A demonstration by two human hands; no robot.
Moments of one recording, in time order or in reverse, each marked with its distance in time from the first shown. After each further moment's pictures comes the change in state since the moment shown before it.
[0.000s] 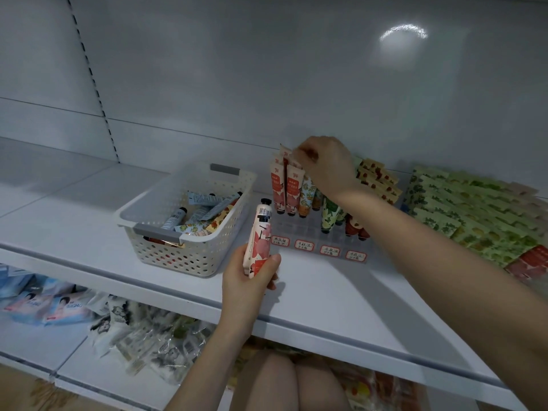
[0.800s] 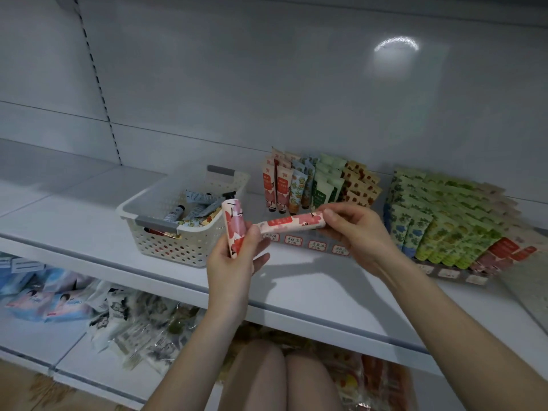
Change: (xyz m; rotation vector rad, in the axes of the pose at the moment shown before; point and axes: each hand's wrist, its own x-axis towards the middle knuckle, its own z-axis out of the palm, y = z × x) left_hand -0.024 0.043 0.011 -0.330 0.109 -0.084; right_hand -0.120 0.004 -0.051 1.062 -0.165 0.670
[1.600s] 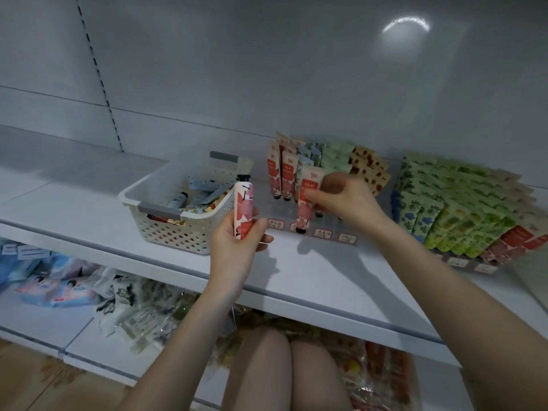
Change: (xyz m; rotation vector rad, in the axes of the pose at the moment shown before) left_hand 0.020 -0.002 -0.010 0.336 -0.052 0.128; right_hand 0.025 -0.013 0.019 -0.583 -0.026 -0.209
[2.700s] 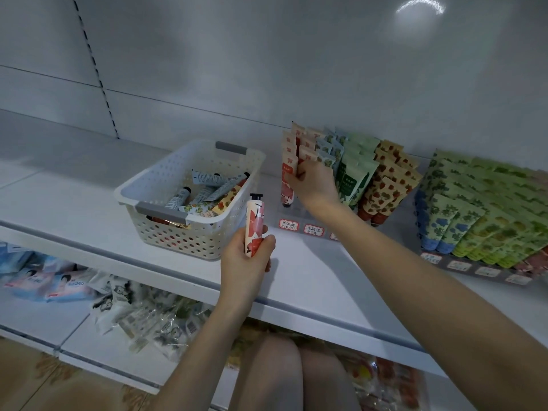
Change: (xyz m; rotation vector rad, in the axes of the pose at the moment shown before) left_hand 0.019 -0.041 -0.009 0.080 -0.012 -0.078; right_hand 0.095 0.024 0.084 -0.389 0.095 0.035
